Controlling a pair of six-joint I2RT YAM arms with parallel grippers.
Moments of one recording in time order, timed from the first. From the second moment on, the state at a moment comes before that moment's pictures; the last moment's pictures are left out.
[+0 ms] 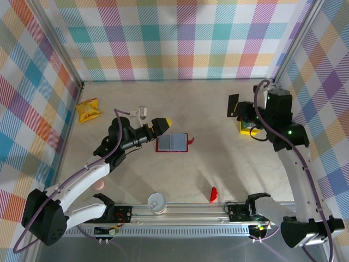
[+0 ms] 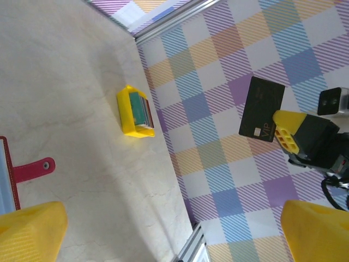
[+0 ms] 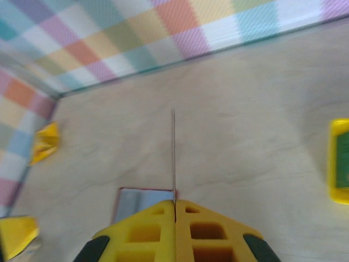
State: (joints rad) left arm -0.53 1.06 0.70 0.20 0.48 -1.00; right arm 0.15 1.02 1.25 -0.74 -0.32 0.35
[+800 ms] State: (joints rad) left arm -0.53 0.89 0.43 0.52 0.47 -1.23; right arm 0.16 0.84 0.90 -0.19 -0.77 0.88
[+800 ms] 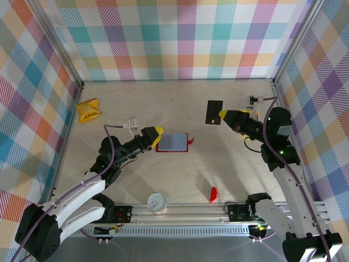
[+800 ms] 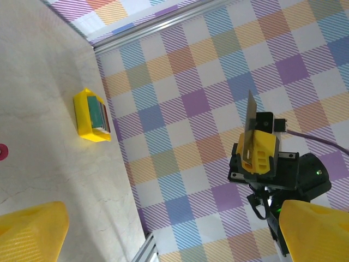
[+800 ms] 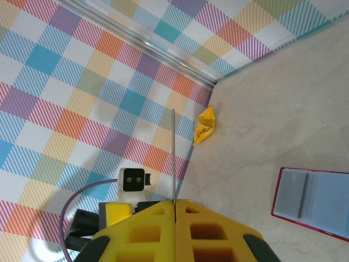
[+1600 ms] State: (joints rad) left arm -0.62 1.05 0.50 0.70 0.49 -1.33; right arm 0.25 0.86 0.87 -0.14 -0.75 0.93
